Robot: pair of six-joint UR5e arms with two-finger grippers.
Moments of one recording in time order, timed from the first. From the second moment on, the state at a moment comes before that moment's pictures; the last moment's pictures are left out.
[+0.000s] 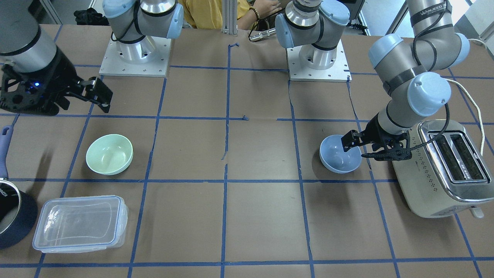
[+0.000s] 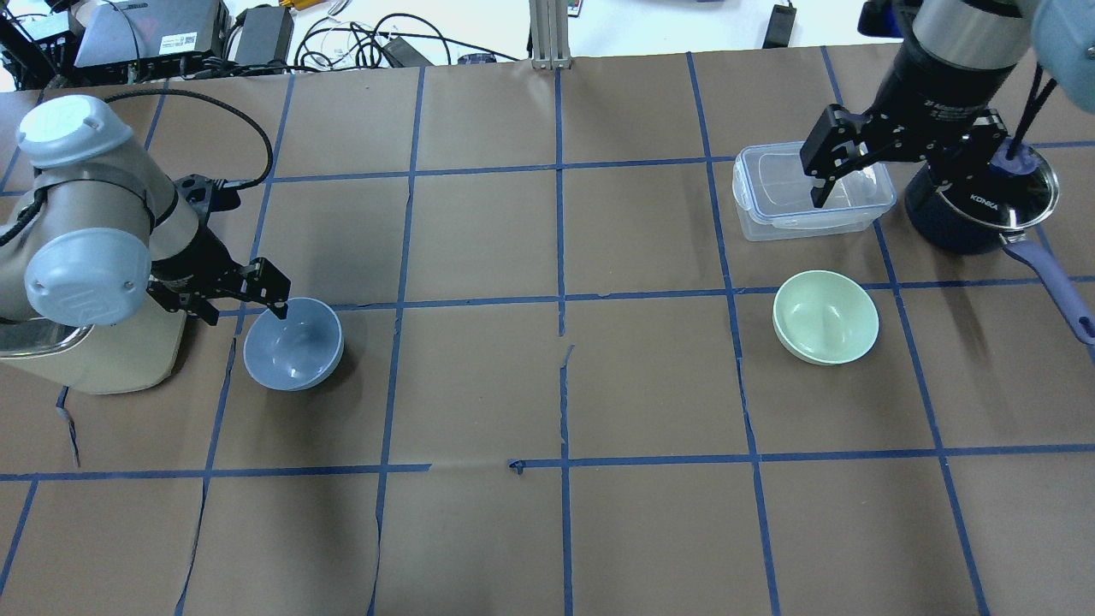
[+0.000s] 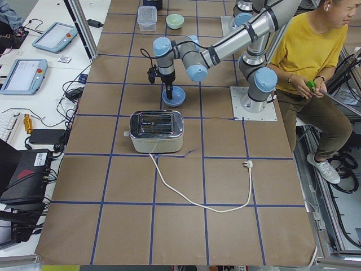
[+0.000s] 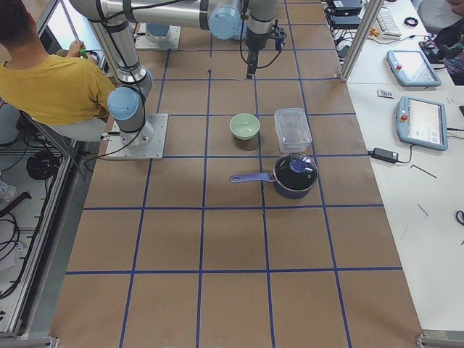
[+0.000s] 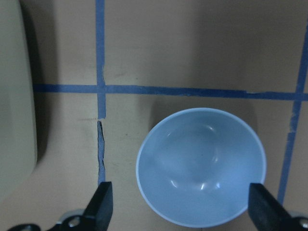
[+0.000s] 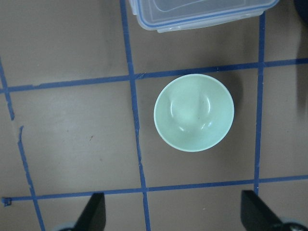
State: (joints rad) left arm -1.25 -1.75 -1.96 -1.14 1.63 0.26; right arm 1.40 -1.50 1.56 -1.52 -1.55 -0.06
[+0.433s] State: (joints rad) left arm -1.22 -1.83 -2.00 -1.06 1.62 0.33; right arm 1.32 -1.41 1.73 -1.84 -1.56 -0.07
